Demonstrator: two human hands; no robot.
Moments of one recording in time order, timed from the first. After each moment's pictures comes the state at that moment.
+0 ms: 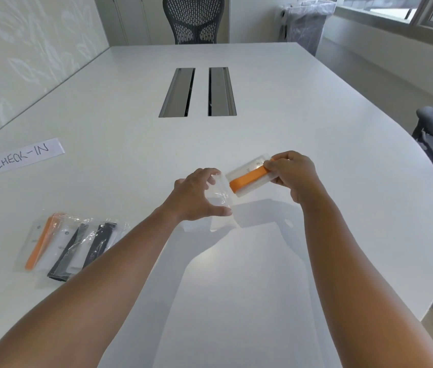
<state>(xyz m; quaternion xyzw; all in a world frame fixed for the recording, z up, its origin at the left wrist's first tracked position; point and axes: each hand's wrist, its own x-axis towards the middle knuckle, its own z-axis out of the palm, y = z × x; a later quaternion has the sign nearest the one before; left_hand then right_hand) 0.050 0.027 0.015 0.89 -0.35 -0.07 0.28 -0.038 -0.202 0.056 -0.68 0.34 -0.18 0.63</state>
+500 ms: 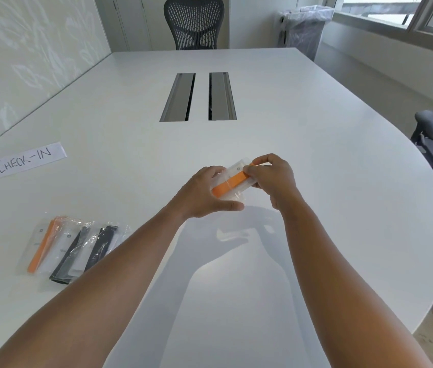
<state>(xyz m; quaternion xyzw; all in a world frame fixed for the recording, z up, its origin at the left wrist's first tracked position) 0.043 0.014 0.036 0.86 -0.33 -0.12 0.36 -0.029 -0.161 0.056 -0.70 0.31 -0.18 0.62</state>
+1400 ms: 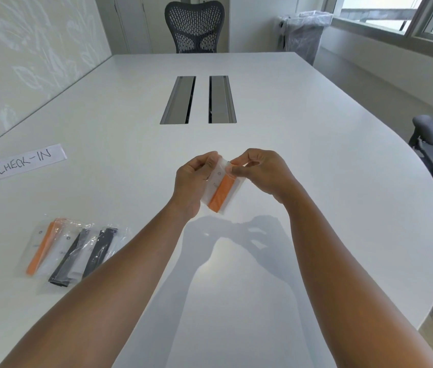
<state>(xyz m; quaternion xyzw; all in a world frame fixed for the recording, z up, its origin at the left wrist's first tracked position) 0.046 0.000 0.046 0.59 -0.10 -0.16 0.78 -0.036 -0.155 0.089 -0.83 0.13 -0.12 0.53</state>
